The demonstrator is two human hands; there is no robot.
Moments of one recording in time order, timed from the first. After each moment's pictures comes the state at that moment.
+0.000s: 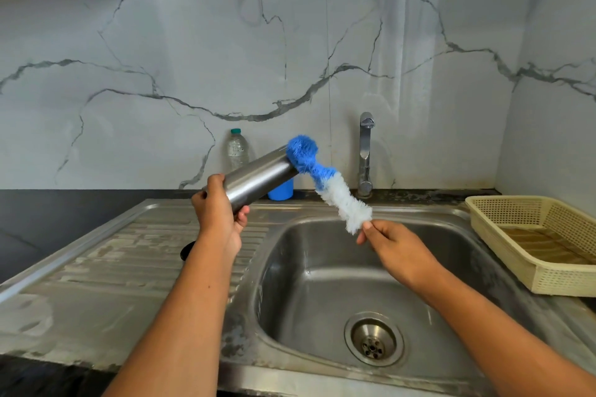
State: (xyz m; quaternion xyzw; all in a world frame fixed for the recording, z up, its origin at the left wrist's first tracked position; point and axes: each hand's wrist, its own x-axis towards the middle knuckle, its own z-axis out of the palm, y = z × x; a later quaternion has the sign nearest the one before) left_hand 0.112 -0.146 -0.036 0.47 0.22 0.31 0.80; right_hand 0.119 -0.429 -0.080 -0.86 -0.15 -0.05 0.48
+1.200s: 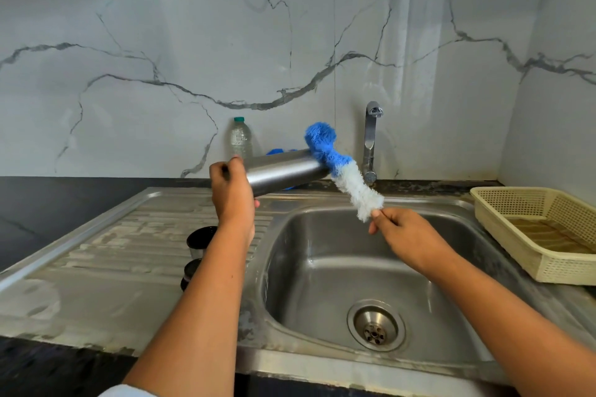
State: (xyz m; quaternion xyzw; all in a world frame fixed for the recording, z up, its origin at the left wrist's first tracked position) left_hand 0.108 -0.163 -0.035 0.58 0.15 0.39 0.70; right_hand 0.120 -0.432 -0.070 -0.90 -0.14 -0.05 0.41
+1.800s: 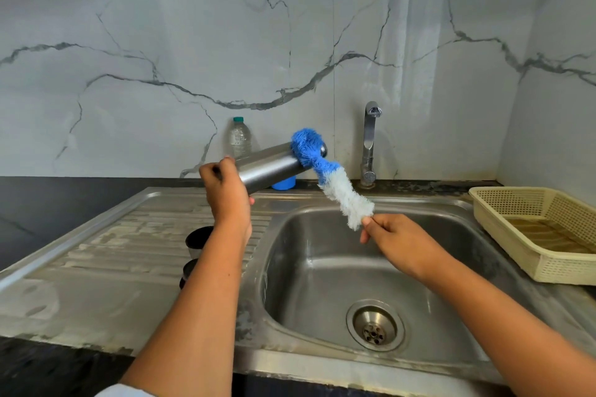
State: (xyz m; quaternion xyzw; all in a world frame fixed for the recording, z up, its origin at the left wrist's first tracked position) left_hand 0.107 -0.162 -0.032 0.56 0.16 0.41 0.71; right_hand 0.108 -0.425 -0.069 -0.90 -0.17 -0.01 0.41
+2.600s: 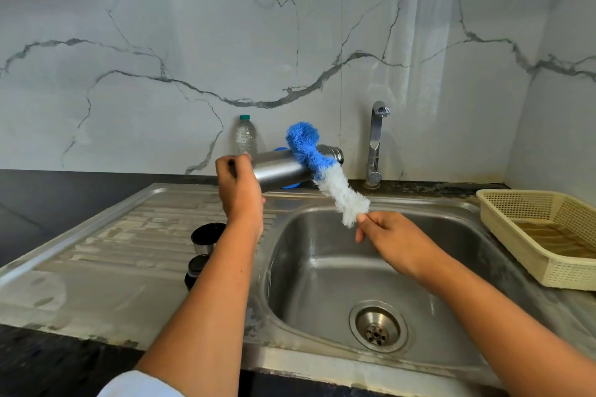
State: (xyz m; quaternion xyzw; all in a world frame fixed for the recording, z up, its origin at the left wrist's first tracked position) left_hand 0.102 -0.176 -0.031 0.58 0.16 0.43 0.68; right_hand 0.101 -0.412 -0.060 -0.89 -0.19 0.00 0.42
